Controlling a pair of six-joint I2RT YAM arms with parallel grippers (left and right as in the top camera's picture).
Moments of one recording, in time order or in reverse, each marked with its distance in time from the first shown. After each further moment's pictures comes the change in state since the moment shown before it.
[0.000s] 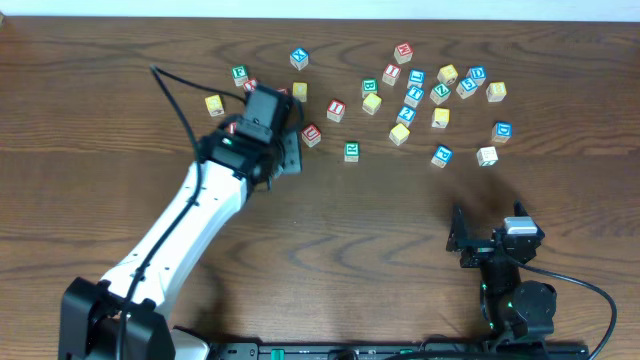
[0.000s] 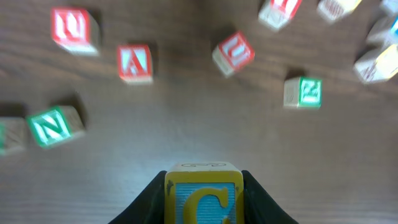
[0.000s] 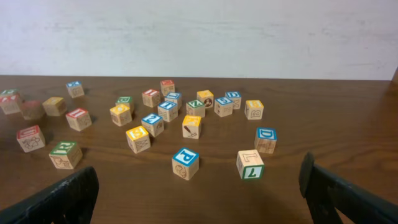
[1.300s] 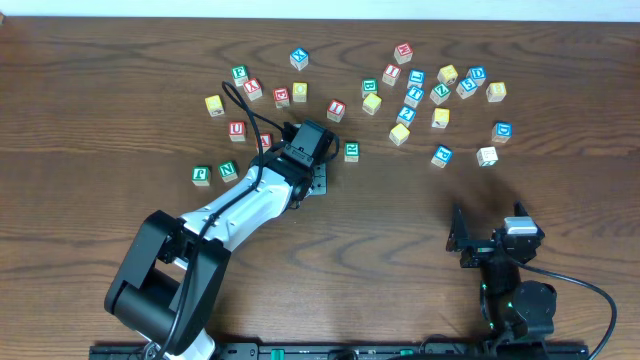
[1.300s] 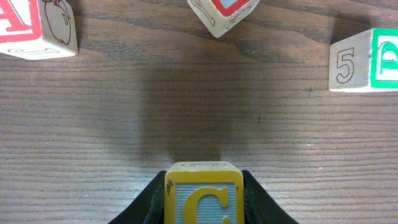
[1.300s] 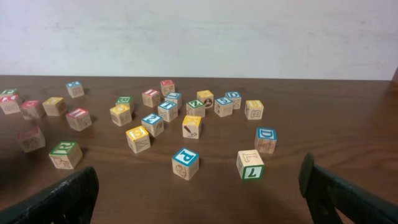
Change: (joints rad) left arm -0.121 0.234 -0.143 0.298 -0.085 -0.043; right arm 0.000 0.000 0.000 0.000 0.000 0.000
